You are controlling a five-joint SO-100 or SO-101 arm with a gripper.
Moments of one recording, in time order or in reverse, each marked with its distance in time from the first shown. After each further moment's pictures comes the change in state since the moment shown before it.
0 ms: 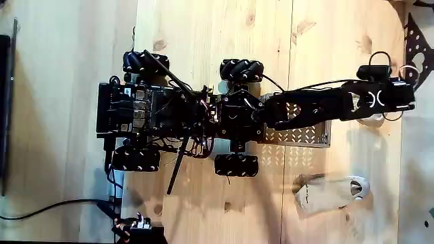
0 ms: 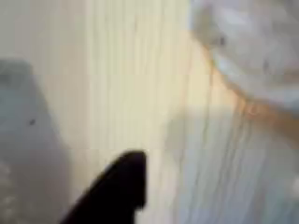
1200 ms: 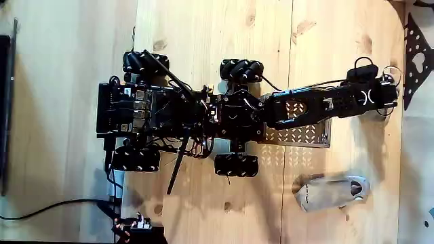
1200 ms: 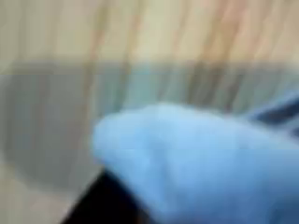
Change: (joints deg) arm -1.0 -27.6 -19.4 -17.4 -8.4
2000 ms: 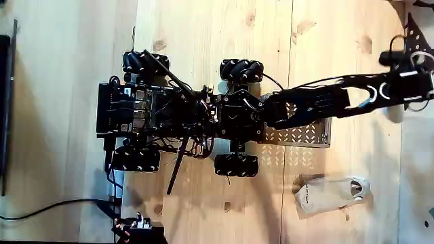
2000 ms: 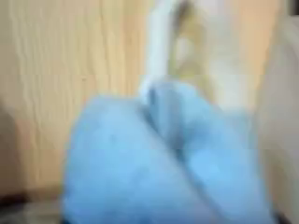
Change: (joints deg) arm -1.8 45.9 4.7 36.0 15.2
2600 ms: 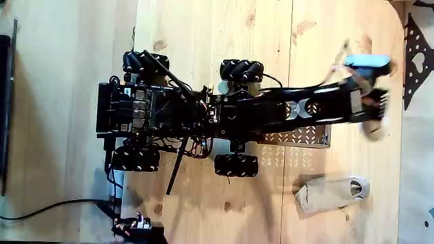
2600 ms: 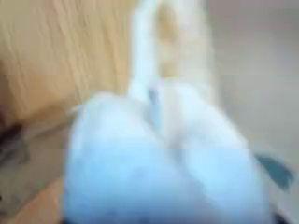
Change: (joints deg) arm 7.4 71.3 41.9 3.9 1.3
